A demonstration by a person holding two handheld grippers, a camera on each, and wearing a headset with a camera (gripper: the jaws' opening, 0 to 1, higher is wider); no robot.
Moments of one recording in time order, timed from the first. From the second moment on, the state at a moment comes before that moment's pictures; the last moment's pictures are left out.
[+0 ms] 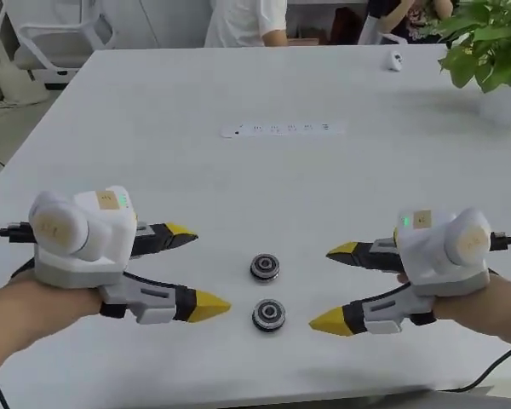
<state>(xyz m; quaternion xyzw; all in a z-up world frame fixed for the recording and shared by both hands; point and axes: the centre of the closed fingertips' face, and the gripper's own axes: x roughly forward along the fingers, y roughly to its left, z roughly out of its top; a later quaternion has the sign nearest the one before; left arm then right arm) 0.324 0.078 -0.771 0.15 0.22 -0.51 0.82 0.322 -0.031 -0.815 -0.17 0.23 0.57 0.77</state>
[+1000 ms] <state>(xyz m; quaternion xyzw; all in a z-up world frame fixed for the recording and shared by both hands) 0.322 0.042 -0.816 0.15 0.26 -0.55 0.78 0.311 -0.004 -0.848 -0.21 0.26 0.61 0.72</state>
